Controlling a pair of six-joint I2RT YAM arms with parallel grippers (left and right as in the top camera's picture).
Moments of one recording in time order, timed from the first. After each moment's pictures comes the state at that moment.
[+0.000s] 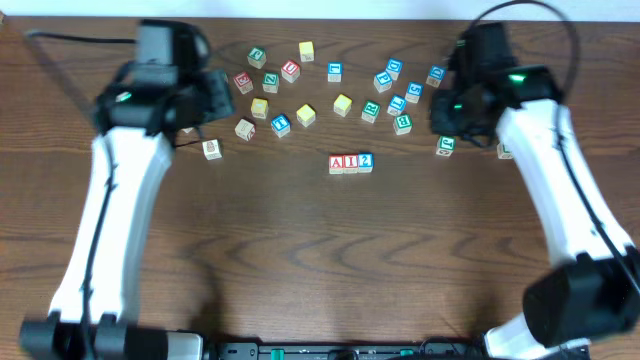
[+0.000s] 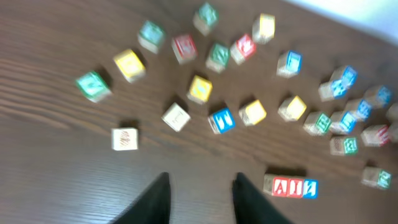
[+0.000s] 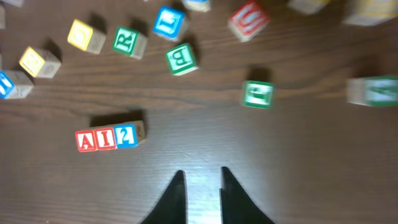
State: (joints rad) left arm -0.08 1.56 1.56 -0.93 0.10 -0.36; right arm 0.16 1.73 1.63 -1.08 -0.07 0.26
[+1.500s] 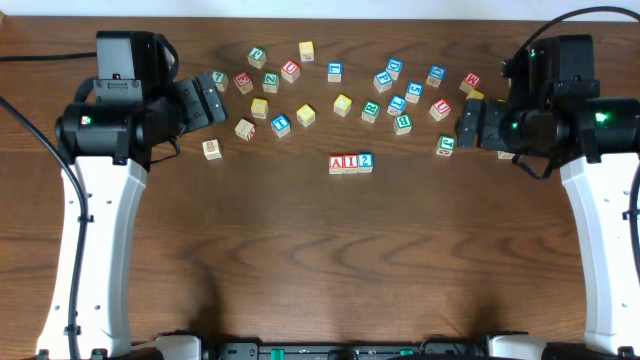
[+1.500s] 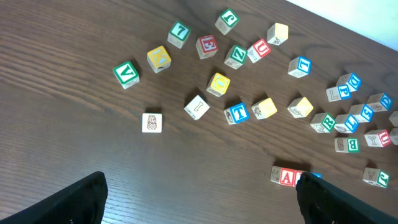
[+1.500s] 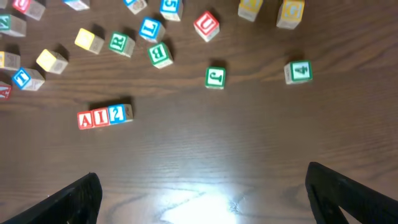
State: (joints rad) left arm -0.01 1.46 1.56 -1.03 0.09 -0.35; right arm 0.06 1.49 1.63 -1.23 -0.06 0.20
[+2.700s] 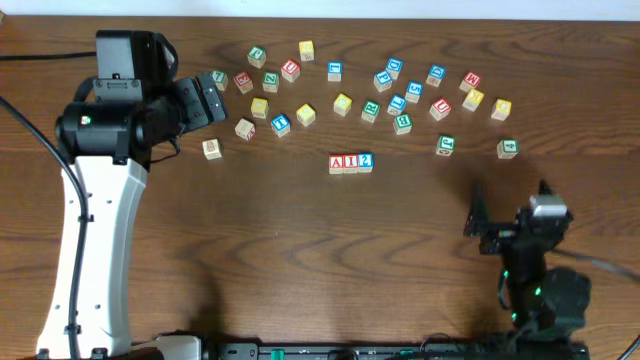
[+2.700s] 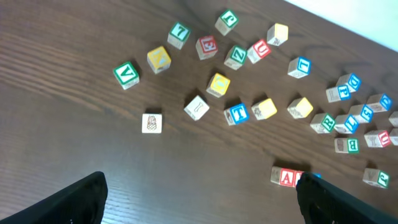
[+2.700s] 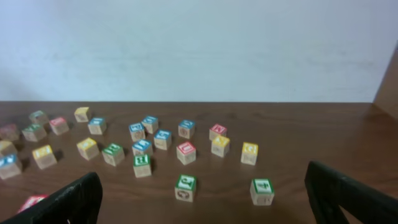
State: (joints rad) left arm -0.01 1.46 1.56 -1.03 0.09 -0.35; right arm -0.02 0.24 0.24 -0.06 -0.06 -0.01
